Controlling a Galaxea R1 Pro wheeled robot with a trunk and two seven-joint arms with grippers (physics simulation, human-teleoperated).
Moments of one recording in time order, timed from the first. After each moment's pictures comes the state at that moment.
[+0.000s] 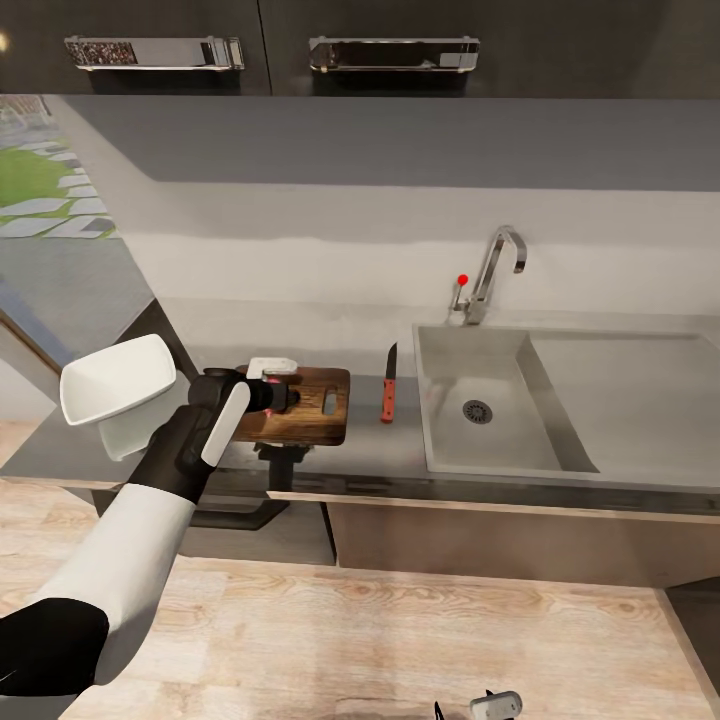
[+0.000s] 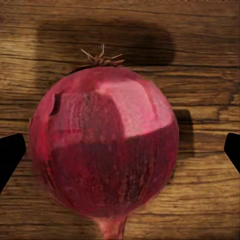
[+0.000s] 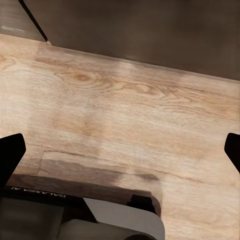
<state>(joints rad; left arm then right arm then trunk) -1.02 0.01 -0.21 -1.10 0.34 0.97 0.21 -0.36 0.06 -0.16 -0.02 0.36 -0.66 -0.07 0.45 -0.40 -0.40</state>
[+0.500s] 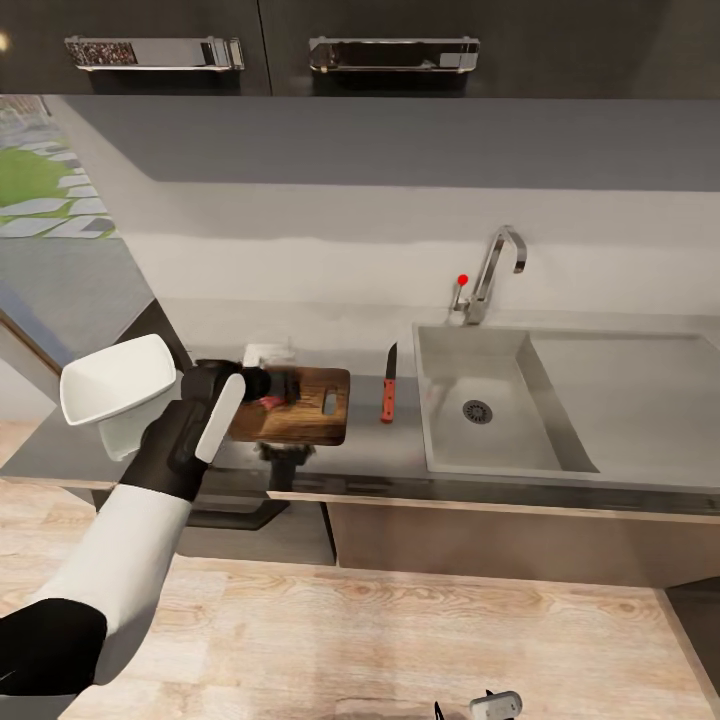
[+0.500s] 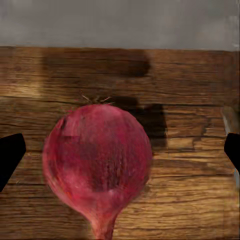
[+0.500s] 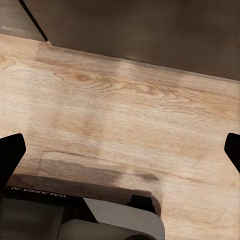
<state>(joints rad) -1.02 0.01 -0.20 -1.19 0.34 0.98 0.21 -0.36 0.06 -0.16 -0.02 0.36 -0.66 -0.07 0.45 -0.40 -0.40</state>
